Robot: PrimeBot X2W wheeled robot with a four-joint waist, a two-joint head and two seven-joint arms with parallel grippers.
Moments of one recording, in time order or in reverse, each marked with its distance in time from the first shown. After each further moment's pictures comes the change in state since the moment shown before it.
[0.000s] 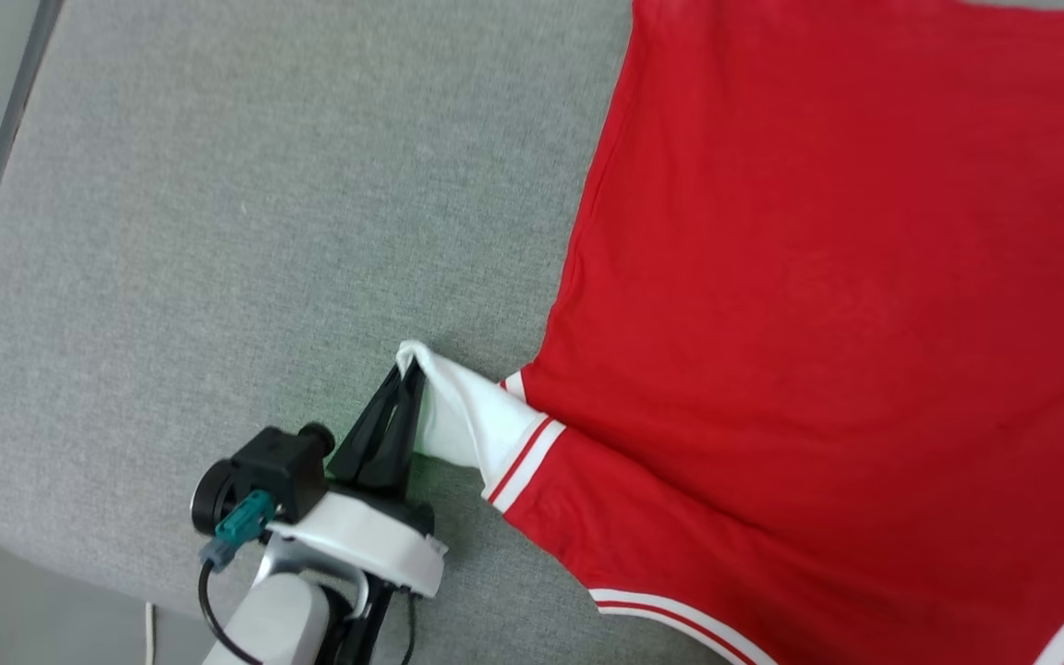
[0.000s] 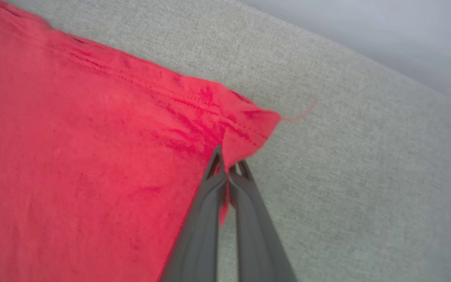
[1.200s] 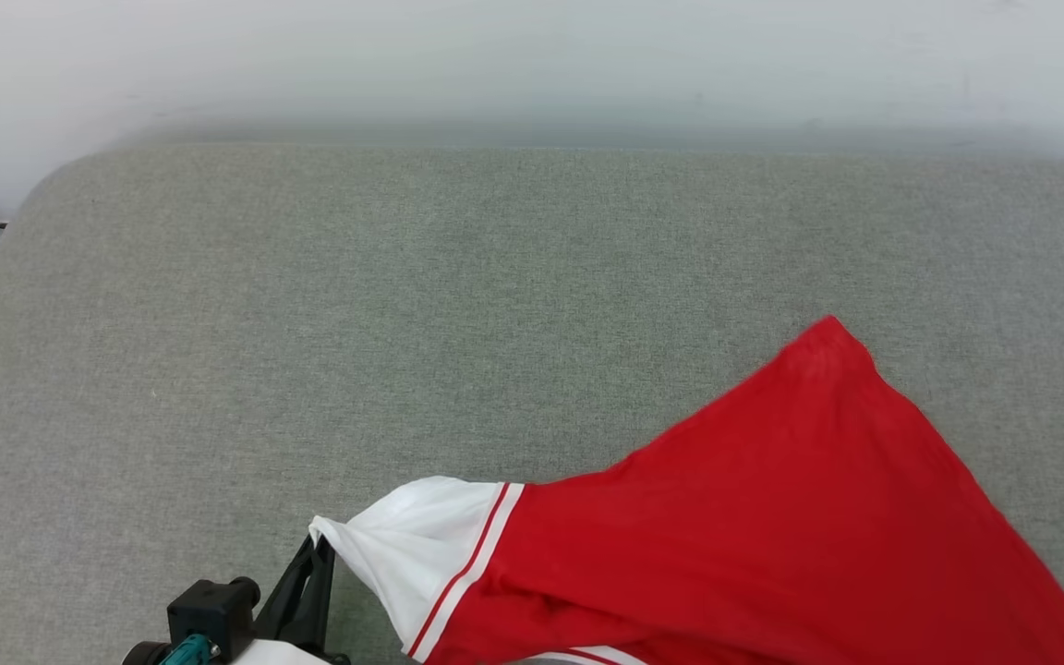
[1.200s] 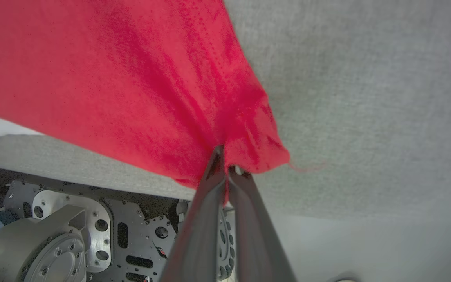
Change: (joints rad) left arm 0.284 0.089 0.064 0.011 -0.036 0.072 0.021; right arm 1.243 -0.100 -0.172 -0.347 0.287 0.000 -0.268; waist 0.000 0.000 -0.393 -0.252
